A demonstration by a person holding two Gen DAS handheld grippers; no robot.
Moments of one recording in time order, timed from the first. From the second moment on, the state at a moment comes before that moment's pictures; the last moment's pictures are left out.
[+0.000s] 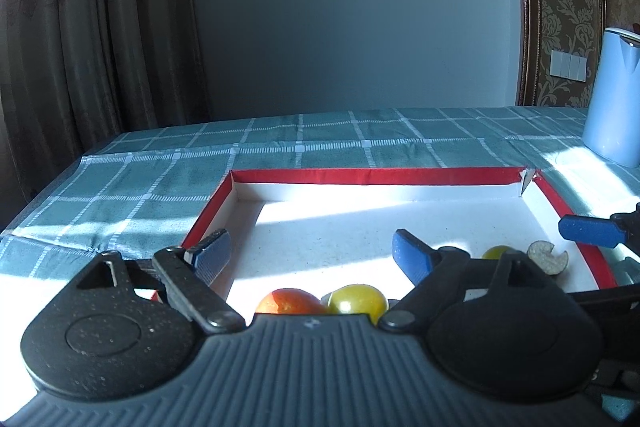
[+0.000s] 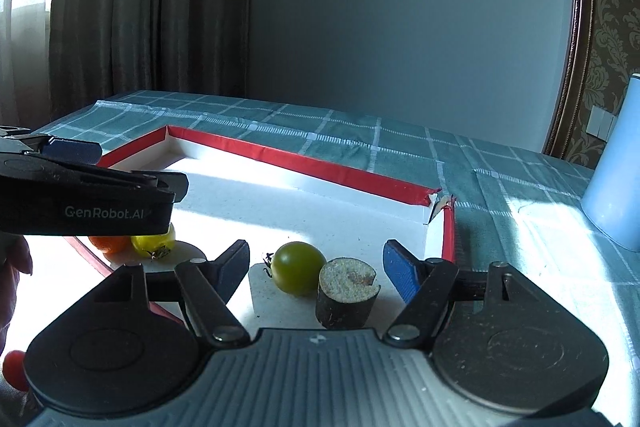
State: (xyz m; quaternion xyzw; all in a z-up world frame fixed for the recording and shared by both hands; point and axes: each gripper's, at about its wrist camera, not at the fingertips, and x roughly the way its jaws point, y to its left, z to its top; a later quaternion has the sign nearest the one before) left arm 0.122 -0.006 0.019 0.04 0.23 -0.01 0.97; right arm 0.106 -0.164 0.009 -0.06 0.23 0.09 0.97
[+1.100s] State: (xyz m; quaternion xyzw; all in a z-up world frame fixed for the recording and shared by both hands) left arm -0.023 0.041 0.001 0.08 0.22 -0.13 0.96; right arm 0.027 -0.216 0.012 0.05 0.22 0.13 0.97
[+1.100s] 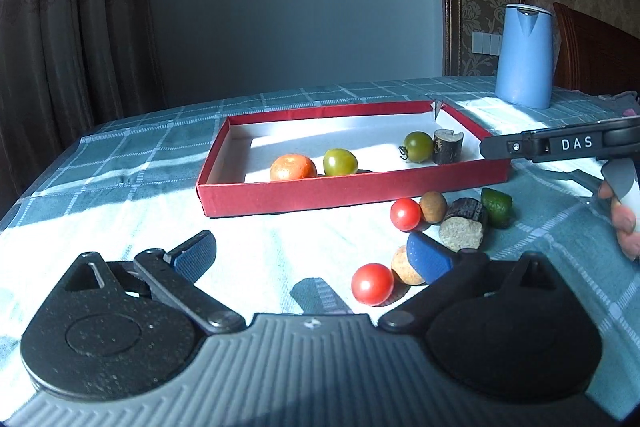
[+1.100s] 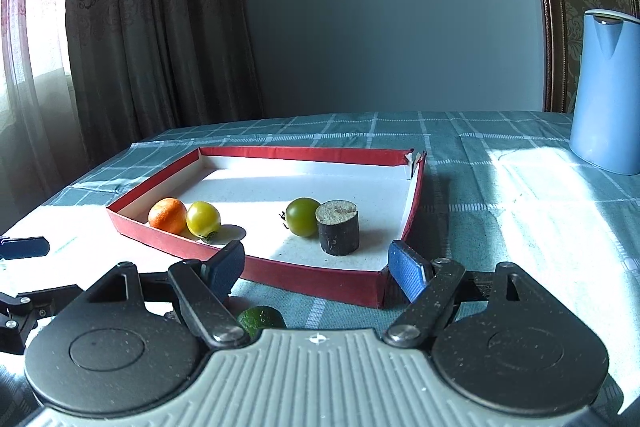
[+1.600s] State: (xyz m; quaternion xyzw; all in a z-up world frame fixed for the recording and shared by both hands) left arm -0.013 0.024 -0.016 0.14 0.28 -0.15 0.94; right arm 0.018 -0.210 0.009 0.01 0.21 0.11 0.97
